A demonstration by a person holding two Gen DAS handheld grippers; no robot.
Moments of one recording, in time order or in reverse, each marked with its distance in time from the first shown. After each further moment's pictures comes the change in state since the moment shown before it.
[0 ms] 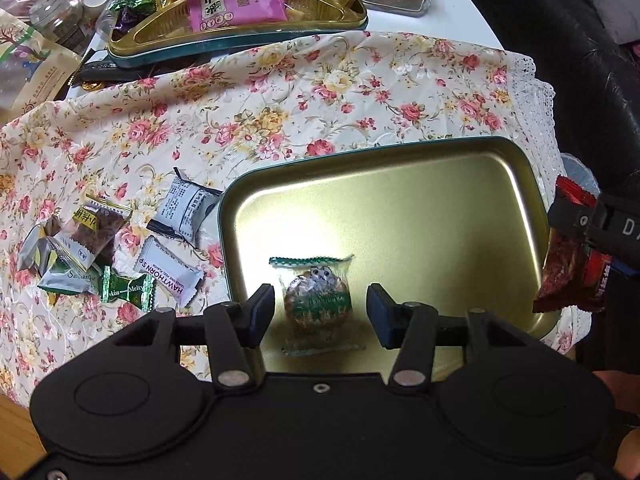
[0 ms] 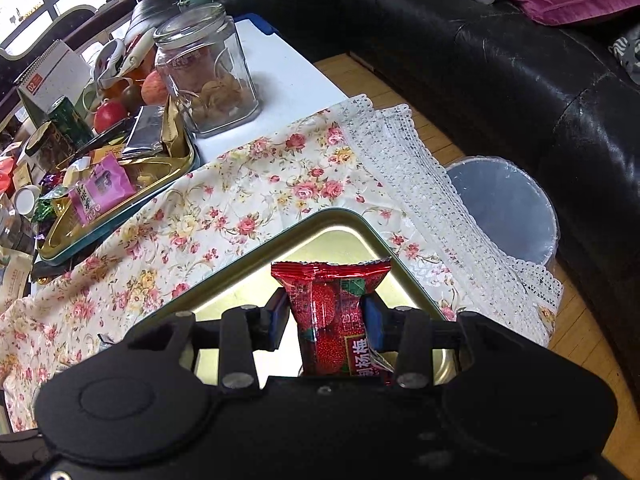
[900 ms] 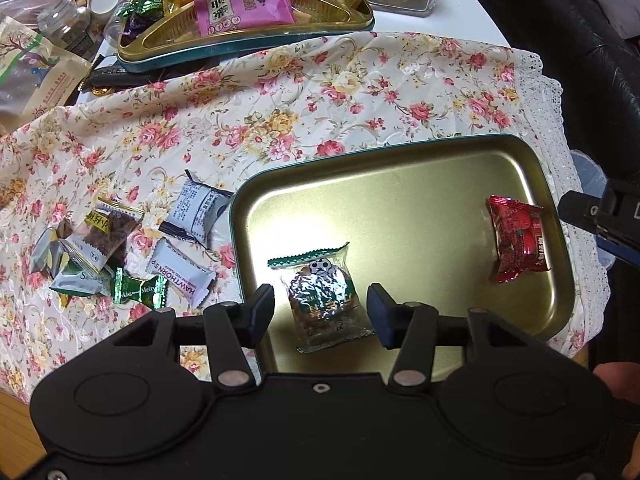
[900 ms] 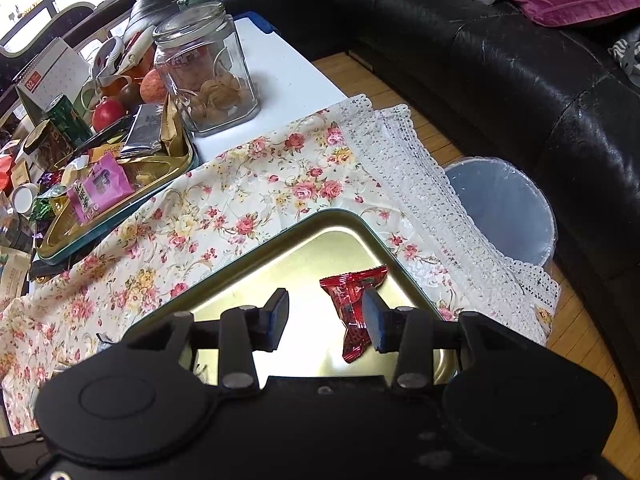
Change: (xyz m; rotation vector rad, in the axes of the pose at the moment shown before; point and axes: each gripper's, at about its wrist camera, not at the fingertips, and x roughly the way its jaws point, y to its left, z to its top) left arm -0.002 -0.001 -0.002 0.018 -0.014 0.045; right arm -0.001 0.000 0.001 0.000 0.003 -0.003
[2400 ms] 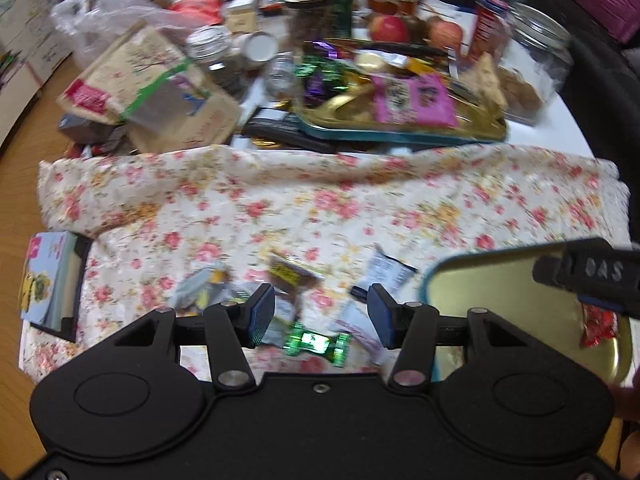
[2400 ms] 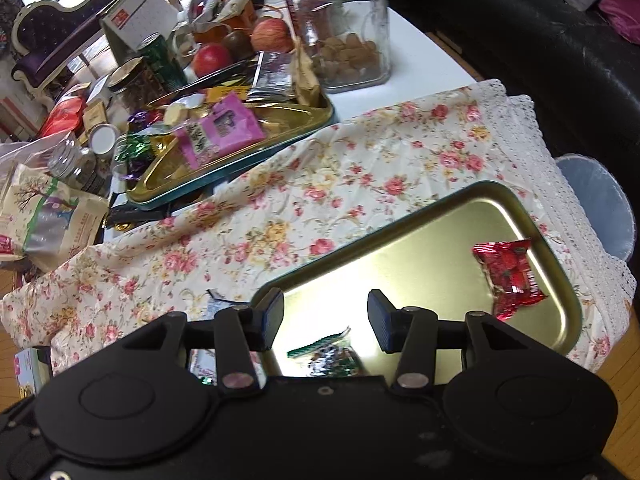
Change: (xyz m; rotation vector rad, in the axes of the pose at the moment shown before) left arm -0.053 0.142 -0.006 -0.167 -0.223 0.138; right arm -0.014 0.130 -0.020 -0.131 0.080 0.147
